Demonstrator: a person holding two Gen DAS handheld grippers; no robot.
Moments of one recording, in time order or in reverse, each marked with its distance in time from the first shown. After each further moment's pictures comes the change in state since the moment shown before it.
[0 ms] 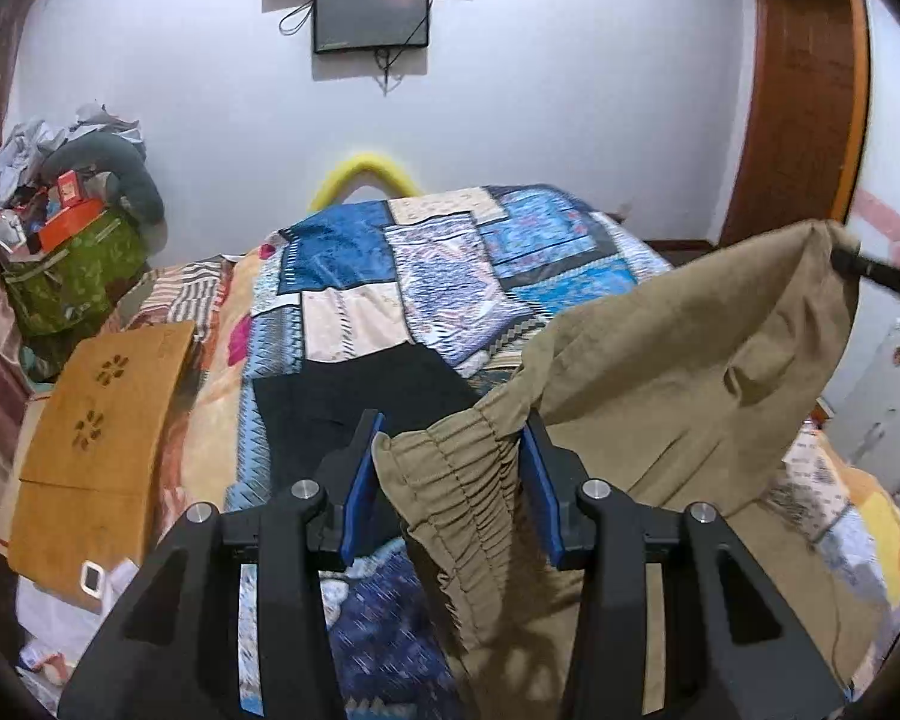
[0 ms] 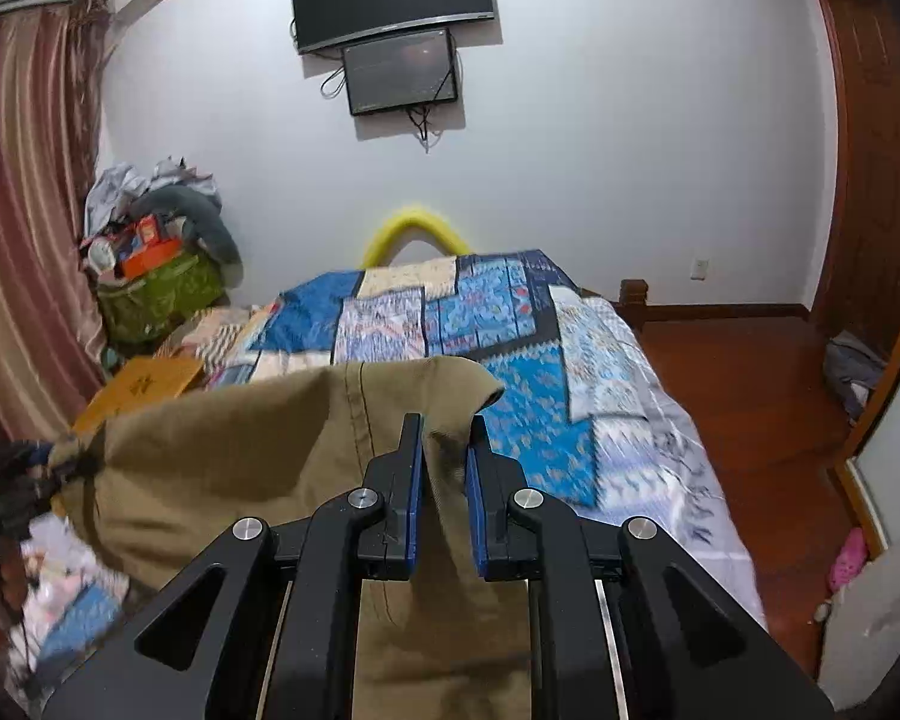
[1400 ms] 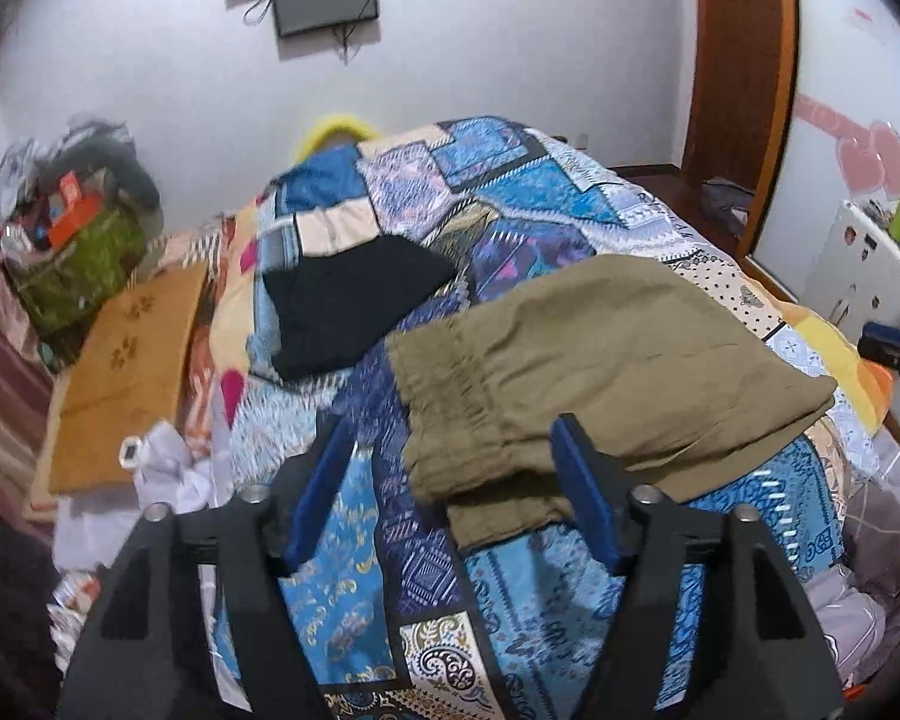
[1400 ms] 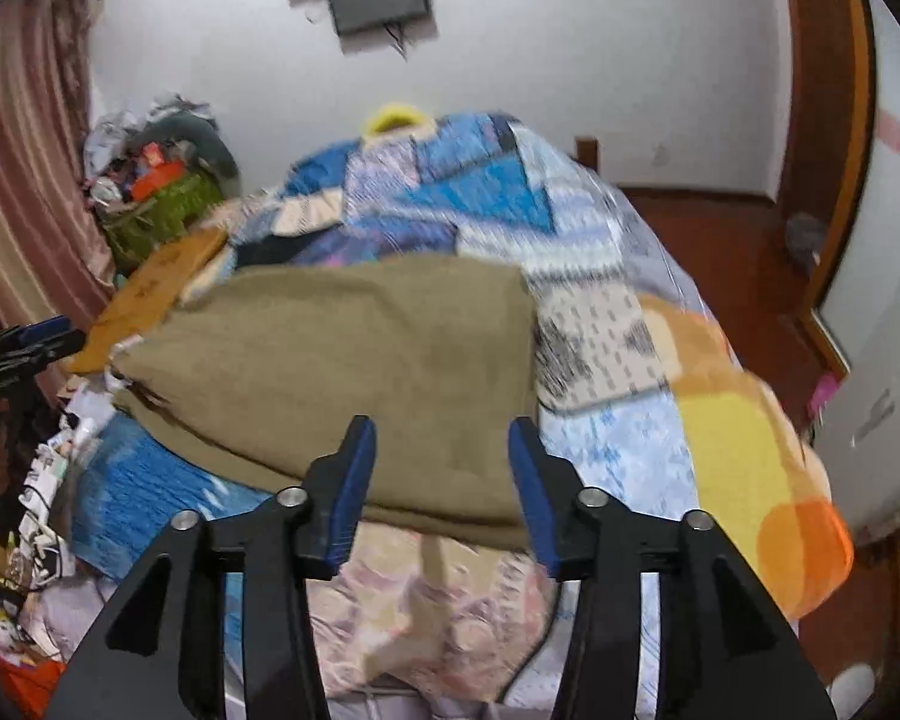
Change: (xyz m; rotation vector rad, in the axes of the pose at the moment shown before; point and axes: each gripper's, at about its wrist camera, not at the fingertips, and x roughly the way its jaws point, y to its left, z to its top) left arm -0.139 -0.055 -0.130 0.144 0.105 0.005; right arm -0.152 0.035 -0.193 0.077 0.151 -0.019
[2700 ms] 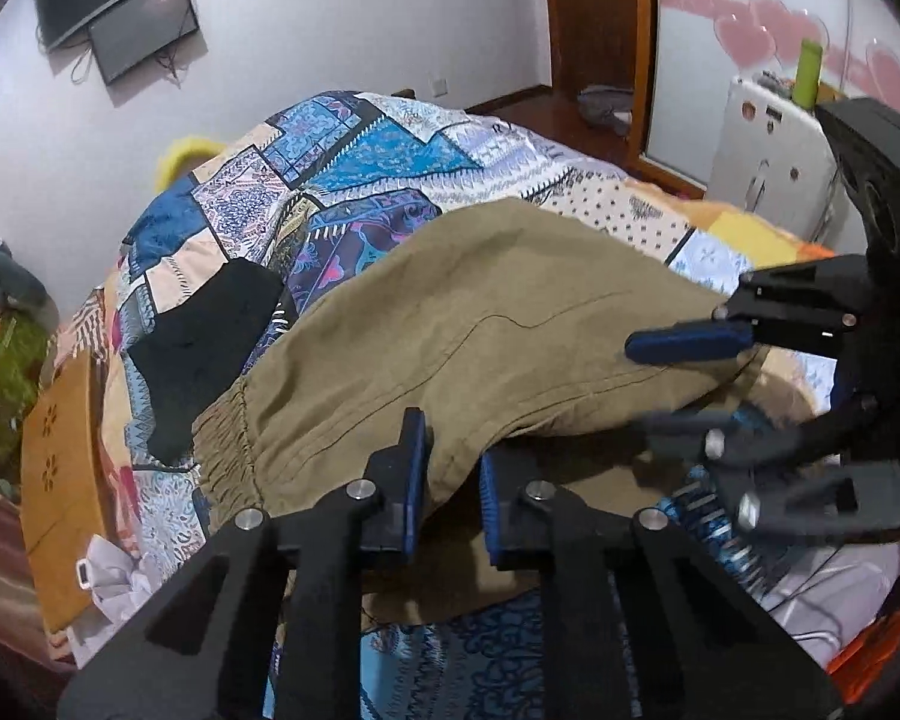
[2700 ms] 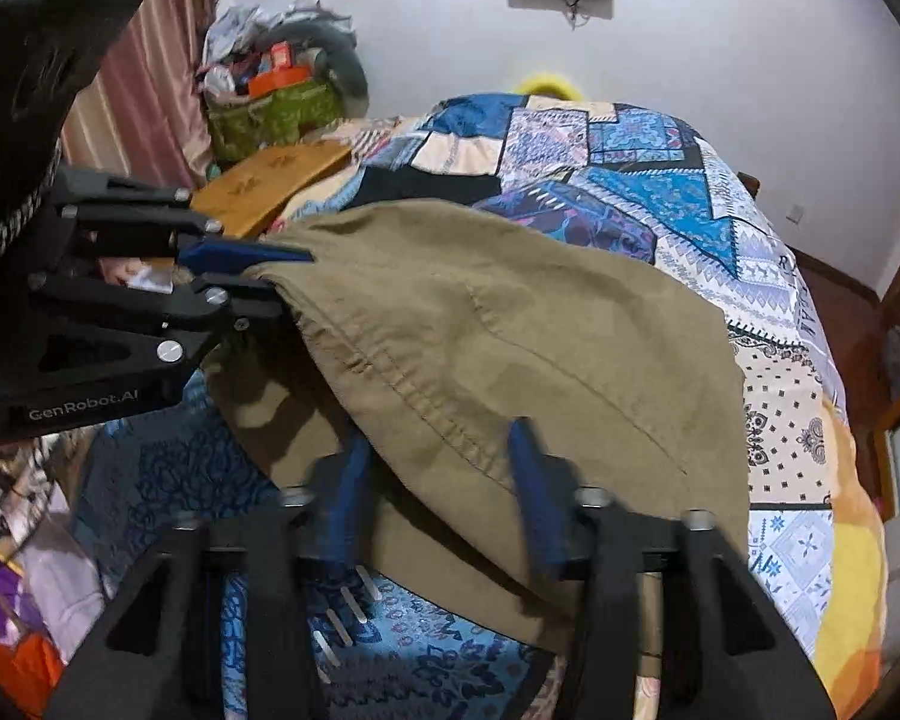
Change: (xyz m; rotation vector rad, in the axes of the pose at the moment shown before) left arm 0.056 -0.093 0.024 0.277 0.100 -0.210; right arm 0.086 0.098 0.007 -0.270 0.109 0.167
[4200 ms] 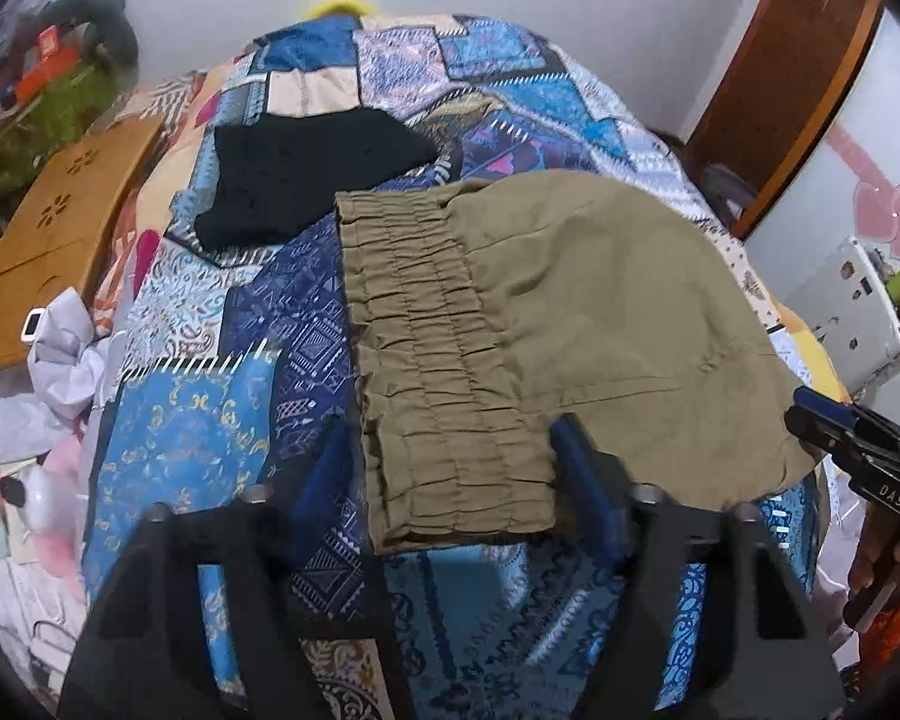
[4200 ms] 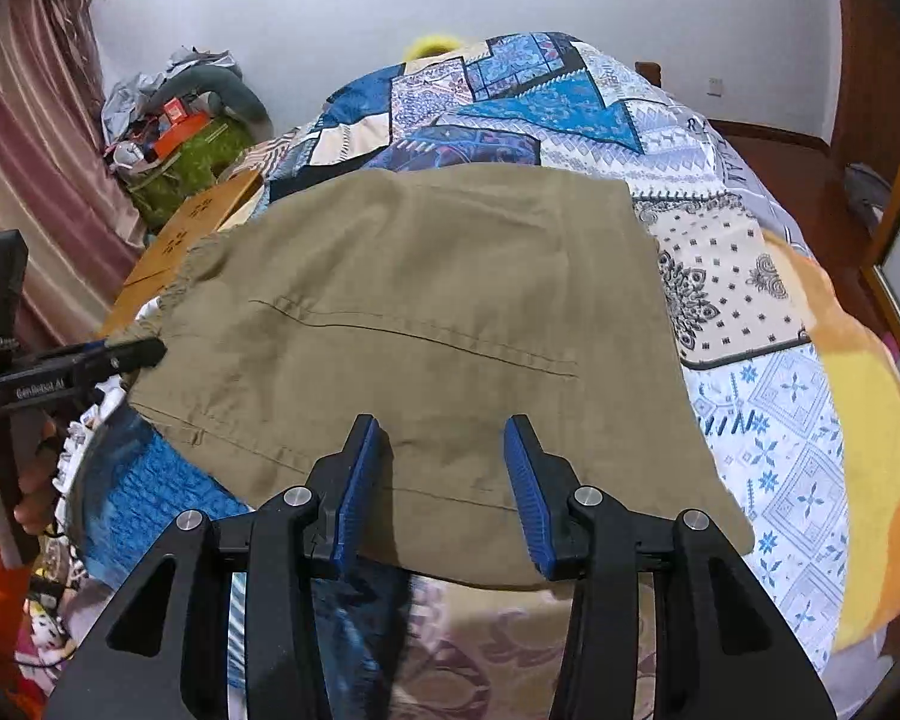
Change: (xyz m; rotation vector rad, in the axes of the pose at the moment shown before) left arm 0.014 0.085 -0.076 -0.519 0.075 0.014; right arm -0.010 -0.056 -0.040 0.315 0.052 -0.028
